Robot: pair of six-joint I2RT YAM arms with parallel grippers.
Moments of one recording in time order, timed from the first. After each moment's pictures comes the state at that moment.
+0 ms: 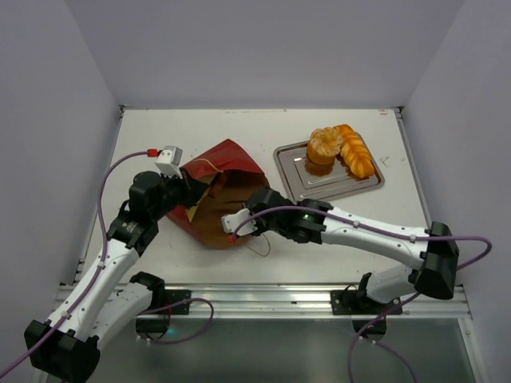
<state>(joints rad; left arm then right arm) -0.34 0.80 0.68 -0.20 0.21 -0.40 1.11 1.34 1.18 -0.69 0.28 -0.92</state>
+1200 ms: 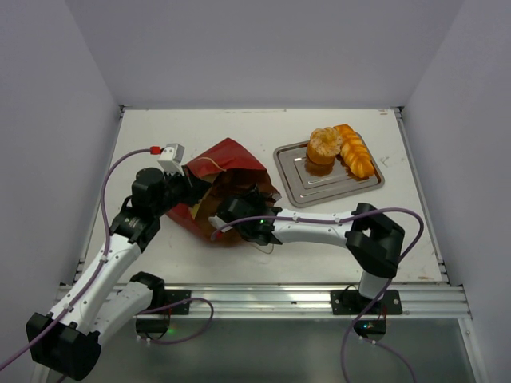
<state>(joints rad) -0.34 0.85 0.70 -0.19 0.24 -0.44 1.16 1.79 1.19 -0.26 0.80 -1.23</state>
